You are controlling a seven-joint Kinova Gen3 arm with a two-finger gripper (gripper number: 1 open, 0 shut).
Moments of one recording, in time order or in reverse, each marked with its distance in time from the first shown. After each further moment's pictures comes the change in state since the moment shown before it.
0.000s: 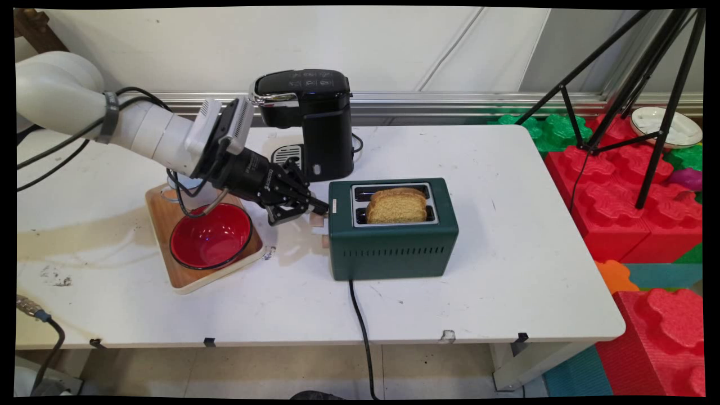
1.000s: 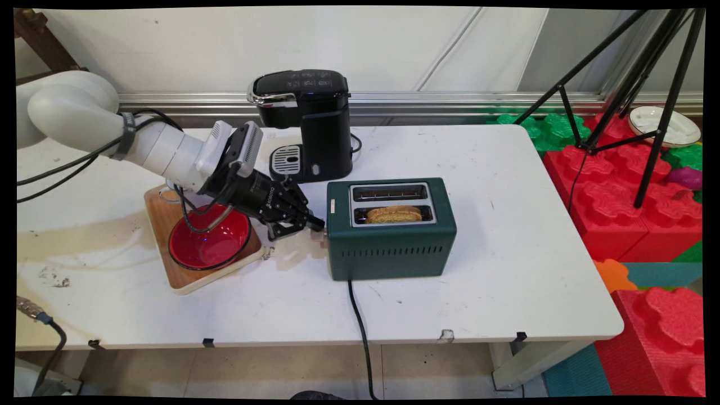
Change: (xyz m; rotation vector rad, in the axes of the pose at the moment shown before) arm -0.026 0.004 0.023 -0.020 -0.079 -0.002
